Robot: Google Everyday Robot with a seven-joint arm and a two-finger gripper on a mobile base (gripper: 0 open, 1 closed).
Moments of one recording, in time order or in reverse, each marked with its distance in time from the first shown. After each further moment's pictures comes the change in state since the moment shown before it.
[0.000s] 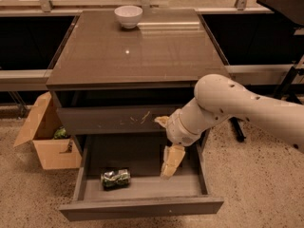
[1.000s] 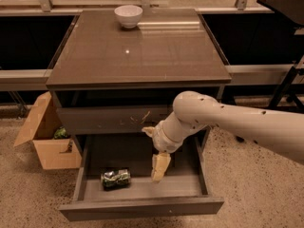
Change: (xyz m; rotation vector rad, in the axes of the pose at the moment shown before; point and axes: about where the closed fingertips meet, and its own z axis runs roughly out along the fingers) arm 0.013 -0.016 0.085 -0.052 0.008 -0.090
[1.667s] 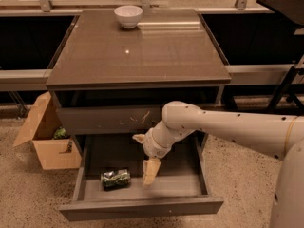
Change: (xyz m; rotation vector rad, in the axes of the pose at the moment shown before) arm 0.000 -0.009 0.061 -0.046 -0.038 -0.032
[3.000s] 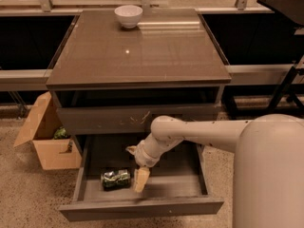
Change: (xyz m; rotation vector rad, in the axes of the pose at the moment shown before) arm 0.018 -0.008 0.092 -0.069 -0.051 0.046
